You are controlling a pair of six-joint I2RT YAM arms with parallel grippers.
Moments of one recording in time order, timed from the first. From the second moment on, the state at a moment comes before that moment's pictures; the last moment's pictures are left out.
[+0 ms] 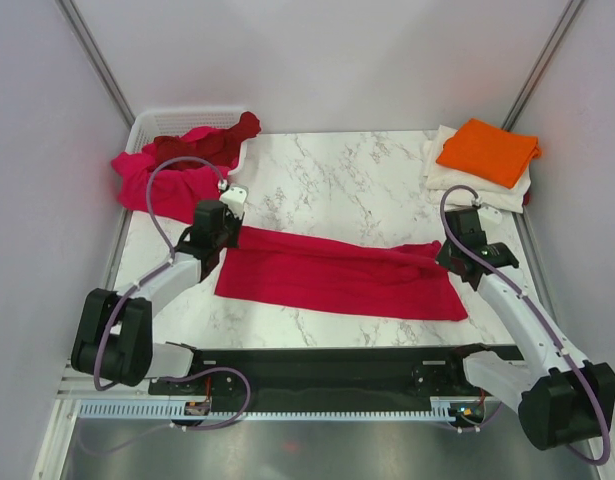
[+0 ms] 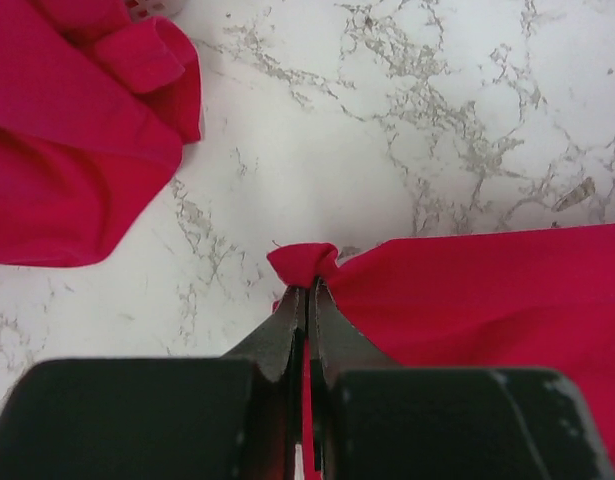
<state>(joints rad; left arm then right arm) -0.25 1.37 0.69 0.12 -0.06 0.15 0.21 1.05 0.84 -0.72 0.39 0.66</state>
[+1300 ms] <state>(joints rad) -0.47 1.57 0.82 0.03 -0.07 -0.10 0.32 1.31 0.66 -0.51 0.17 0.86</state>
